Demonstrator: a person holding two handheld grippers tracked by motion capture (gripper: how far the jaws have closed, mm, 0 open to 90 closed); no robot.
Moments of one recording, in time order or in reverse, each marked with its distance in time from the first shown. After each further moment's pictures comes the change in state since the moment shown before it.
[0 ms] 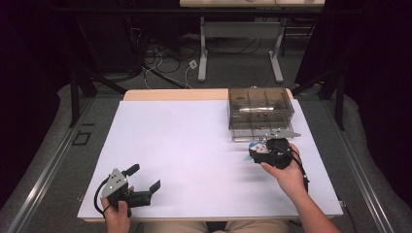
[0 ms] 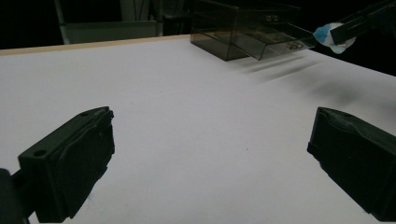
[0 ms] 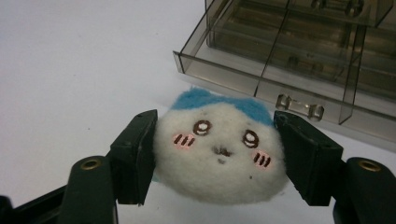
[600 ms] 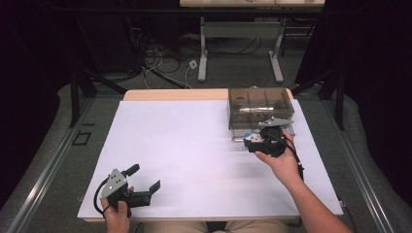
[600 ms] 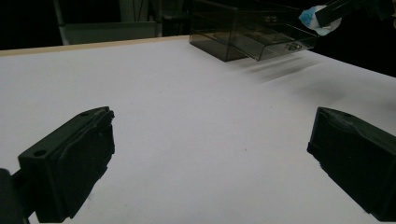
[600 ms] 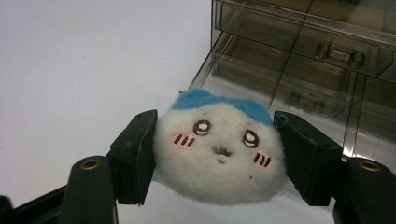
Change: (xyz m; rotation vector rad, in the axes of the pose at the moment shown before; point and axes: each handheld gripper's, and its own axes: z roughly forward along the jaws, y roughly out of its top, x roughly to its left) left arm 0.000 0.000 -0.001 -0.004 -0.004 -0.002; right arm 0.005 0.035 0.009 0.005 -0.003 -0.027
